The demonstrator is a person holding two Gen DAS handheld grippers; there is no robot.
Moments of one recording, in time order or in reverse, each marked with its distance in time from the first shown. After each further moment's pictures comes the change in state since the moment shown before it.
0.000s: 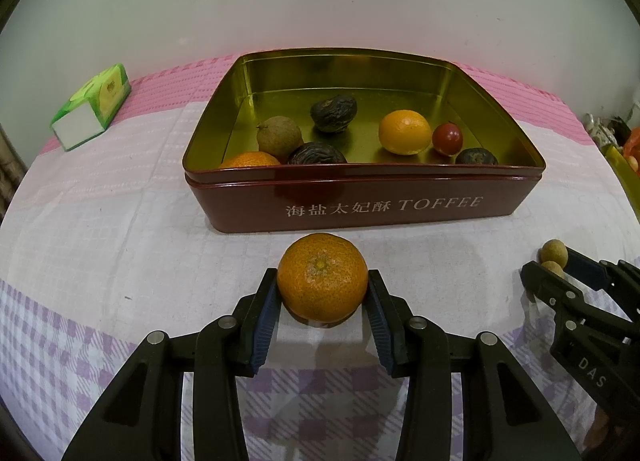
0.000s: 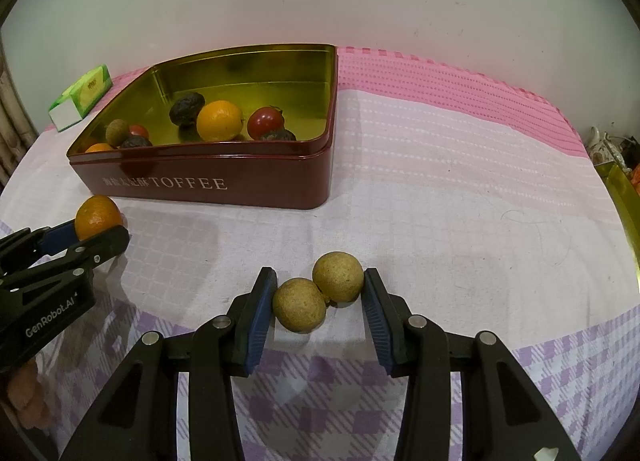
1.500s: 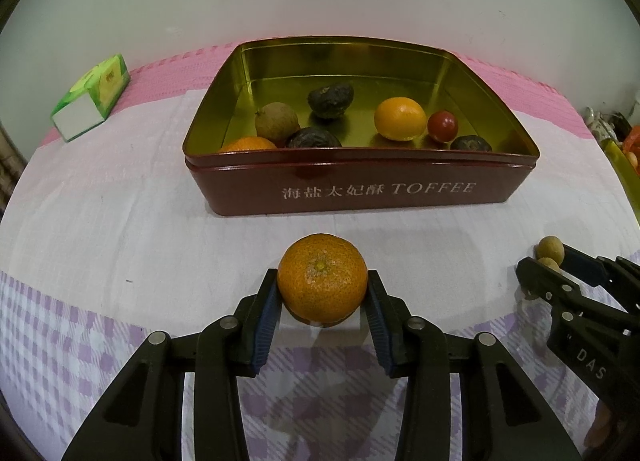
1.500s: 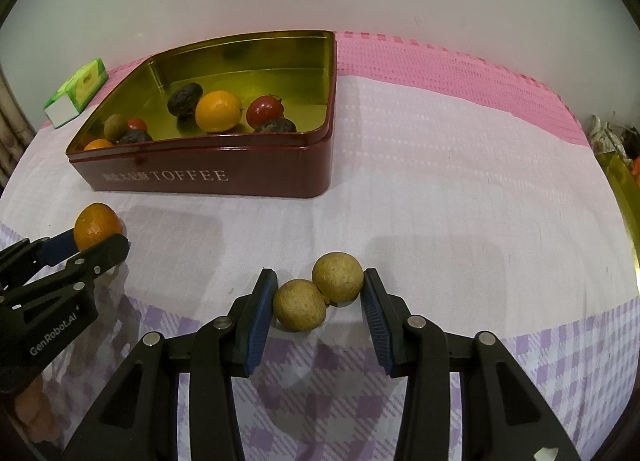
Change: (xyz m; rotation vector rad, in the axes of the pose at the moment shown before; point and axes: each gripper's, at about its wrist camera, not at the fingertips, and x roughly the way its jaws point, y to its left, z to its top) left arm -0.006 -0.001 -0.002 -0.001 0.054 -0.008; right arm -0.002 0.001 0.006 0.015 0.070 0.008
